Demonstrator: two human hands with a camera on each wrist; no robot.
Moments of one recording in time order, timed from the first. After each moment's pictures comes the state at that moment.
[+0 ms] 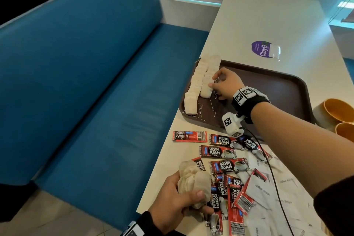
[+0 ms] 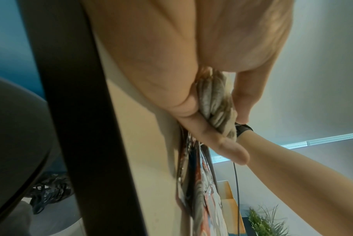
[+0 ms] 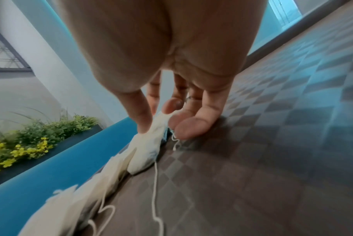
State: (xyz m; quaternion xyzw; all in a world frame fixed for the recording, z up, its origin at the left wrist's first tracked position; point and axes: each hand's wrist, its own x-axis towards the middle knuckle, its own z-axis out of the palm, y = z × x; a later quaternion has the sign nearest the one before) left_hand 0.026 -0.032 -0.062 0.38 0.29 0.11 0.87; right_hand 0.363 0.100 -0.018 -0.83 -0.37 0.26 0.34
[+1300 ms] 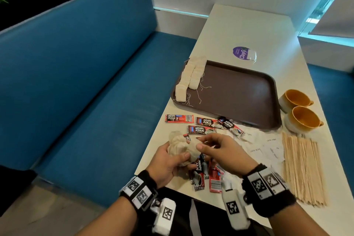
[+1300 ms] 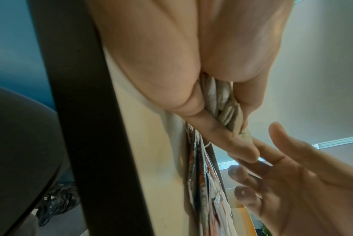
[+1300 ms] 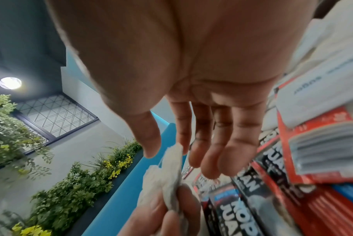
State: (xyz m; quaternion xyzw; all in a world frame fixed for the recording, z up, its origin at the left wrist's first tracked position) left_hand 0.030 -0.042 -0.057 0.35 0.29 0.19 0.87; right_hand 0.204 -0.141 0.014 -0.75 -0.37 0.43 0.35
